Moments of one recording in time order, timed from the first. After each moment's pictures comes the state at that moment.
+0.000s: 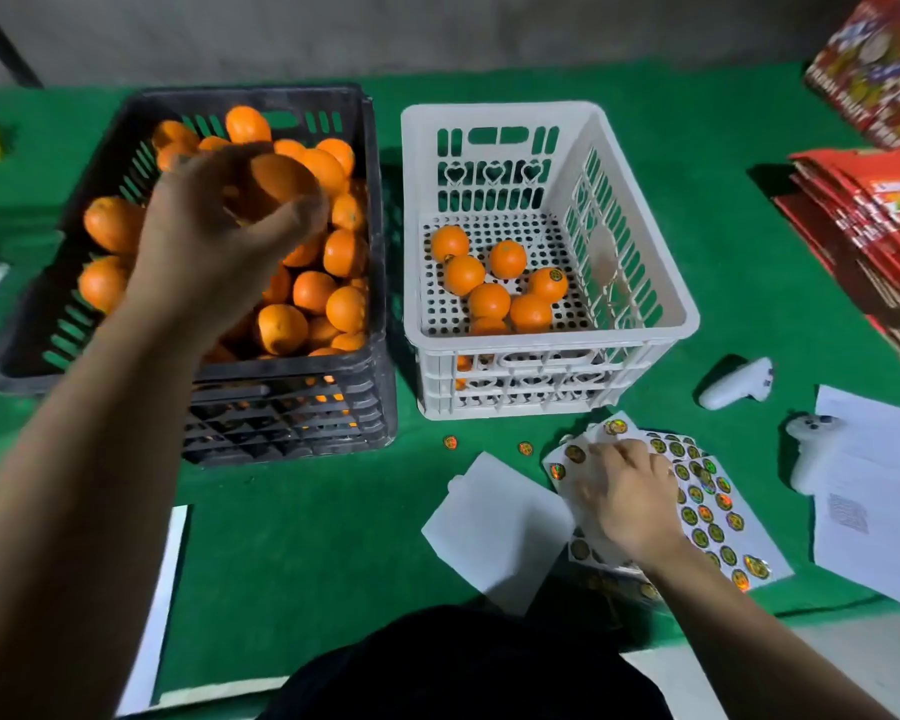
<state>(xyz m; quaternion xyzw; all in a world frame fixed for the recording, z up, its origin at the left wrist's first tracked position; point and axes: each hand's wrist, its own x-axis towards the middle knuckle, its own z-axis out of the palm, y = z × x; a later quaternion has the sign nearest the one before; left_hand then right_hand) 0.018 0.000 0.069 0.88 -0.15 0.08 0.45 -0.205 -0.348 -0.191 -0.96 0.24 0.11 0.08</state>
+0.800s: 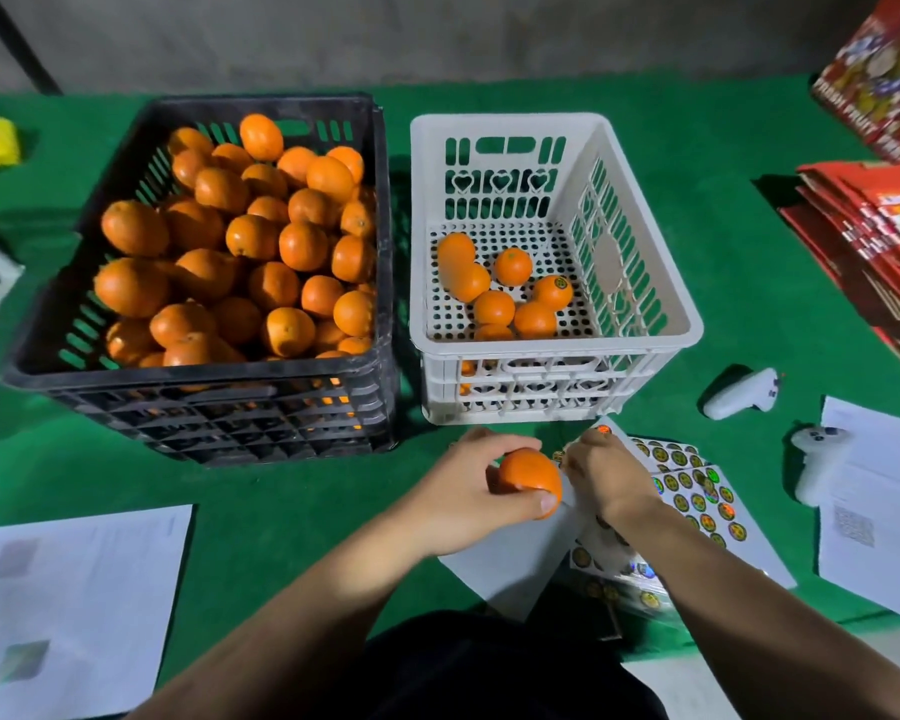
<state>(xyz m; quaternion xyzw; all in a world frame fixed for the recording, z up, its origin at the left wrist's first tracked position) -0.118 -0.100 -0.080 0.77 -0.20 -0.37 0.49 -0.157 -0.357 -0.205 -0.97 0.11 0.18 0.13</state>
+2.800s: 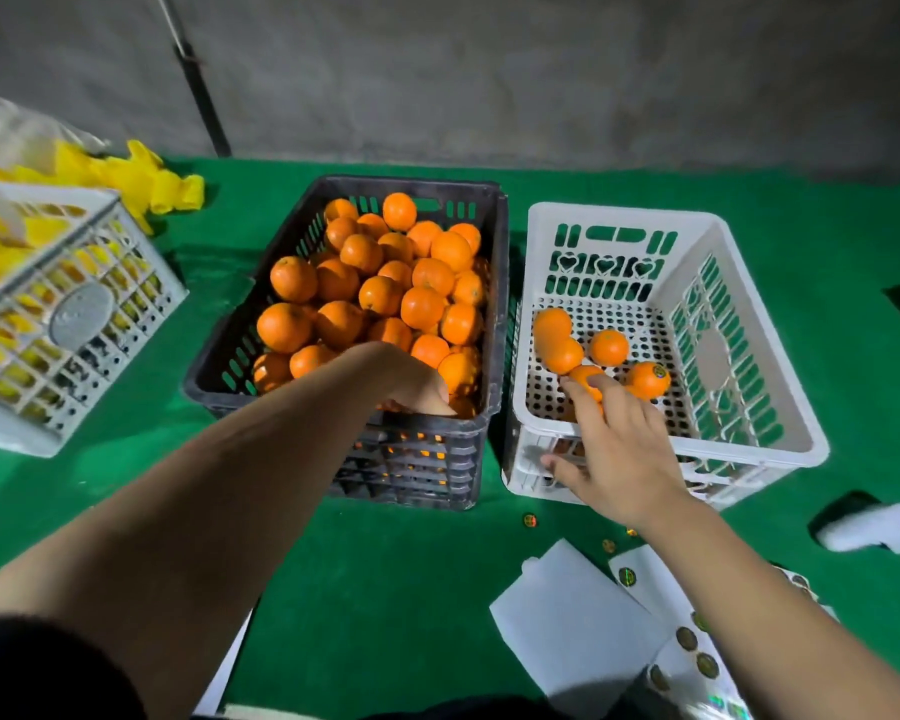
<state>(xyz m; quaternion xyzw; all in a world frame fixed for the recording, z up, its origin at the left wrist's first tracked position) 0.081 -0.010 -0.010 0.90 -0.14 -0.41 -0.08 -0.057 -0.269 -0.088 -0.99 -0.08 -0.10 0.04</state>
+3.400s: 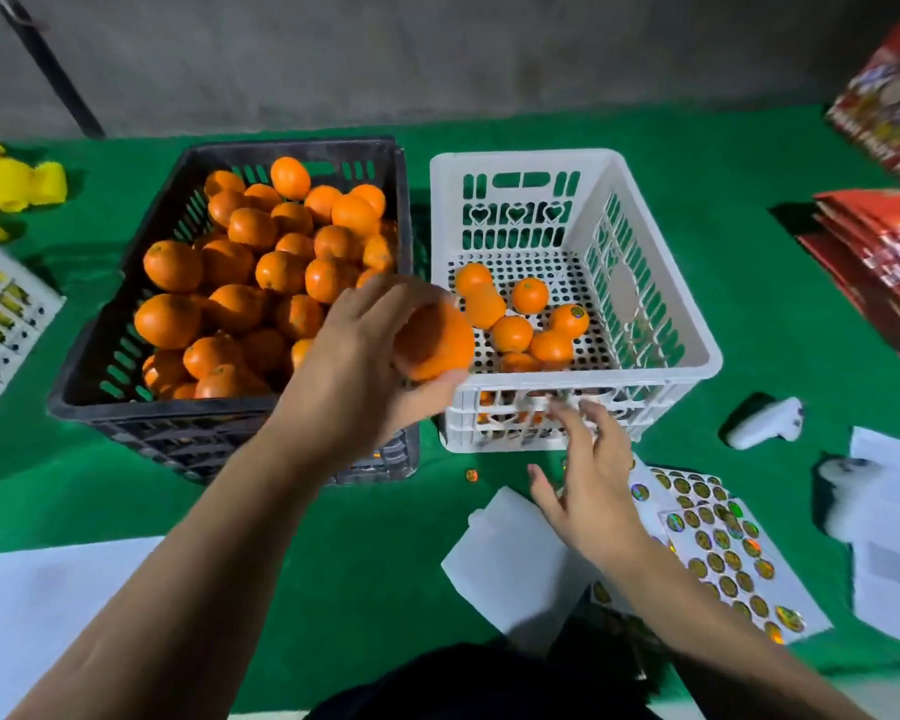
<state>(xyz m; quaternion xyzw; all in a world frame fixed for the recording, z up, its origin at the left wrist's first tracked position) -0.032 -0.034 0.024 0.86 -0.36 0.09 0.35 -0.155 -0.280 -0.143 -0.95 0.07 -0.18 0.25</state>
